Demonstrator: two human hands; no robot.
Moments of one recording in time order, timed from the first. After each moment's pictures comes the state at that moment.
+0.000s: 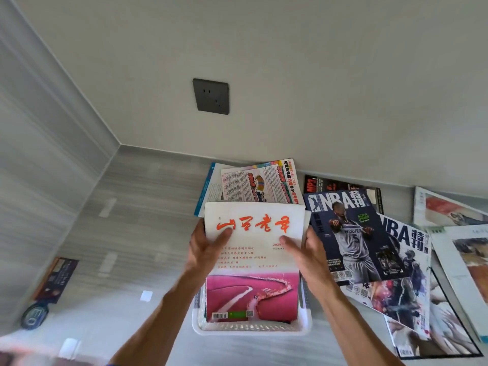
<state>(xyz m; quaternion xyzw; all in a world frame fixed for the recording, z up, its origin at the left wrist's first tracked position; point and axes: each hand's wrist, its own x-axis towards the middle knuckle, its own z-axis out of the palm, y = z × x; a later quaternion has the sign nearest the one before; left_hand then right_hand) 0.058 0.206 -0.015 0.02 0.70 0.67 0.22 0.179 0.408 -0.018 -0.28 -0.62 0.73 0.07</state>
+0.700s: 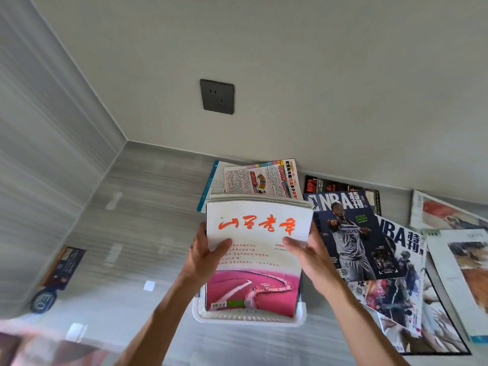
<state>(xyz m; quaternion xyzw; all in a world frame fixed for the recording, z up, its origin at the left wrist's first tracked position) 0.082 0.188 -0.020 0.11 0.73 0.64 0.22 0.194 0.418 -0.009 -0.24 -0.67 0.70 0.03</state>
